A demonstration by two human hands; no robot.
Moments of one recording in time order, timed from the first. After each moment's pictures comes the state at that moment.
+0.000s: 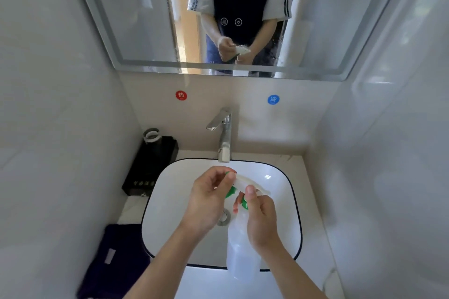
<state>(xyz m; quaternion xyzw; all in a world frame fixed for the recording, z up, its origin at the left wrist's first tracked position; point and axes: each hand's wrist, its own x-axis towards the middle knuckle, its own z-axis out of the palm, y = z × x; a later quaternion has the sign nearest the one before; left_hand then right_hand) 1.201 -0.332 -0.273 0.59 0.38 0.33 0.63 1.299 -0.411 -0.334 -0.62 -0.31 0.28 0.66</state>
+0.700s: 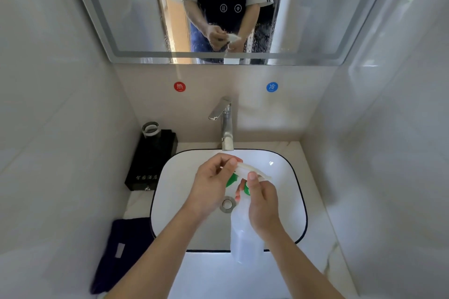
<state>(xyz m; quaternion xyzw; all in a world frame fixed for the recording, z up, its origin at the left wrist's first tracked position) 1.184 -0.318 -0.267 0.63 0.33 0.28 0.64 1.275 -0.405 -0.333 -0.64 -0.29 0.24 0.67</state>
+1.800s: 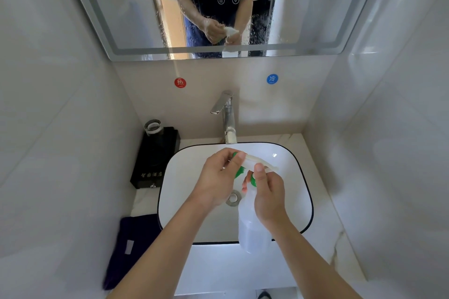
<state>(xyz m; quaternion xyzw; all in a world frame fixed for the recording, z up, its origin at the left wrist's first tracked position) 1.181 -0.313 -0.272 0.67 0.33 0.24 0.62 1.270 -0.404 -0.340 -0.66 -0.29 0.19 0.67</state>
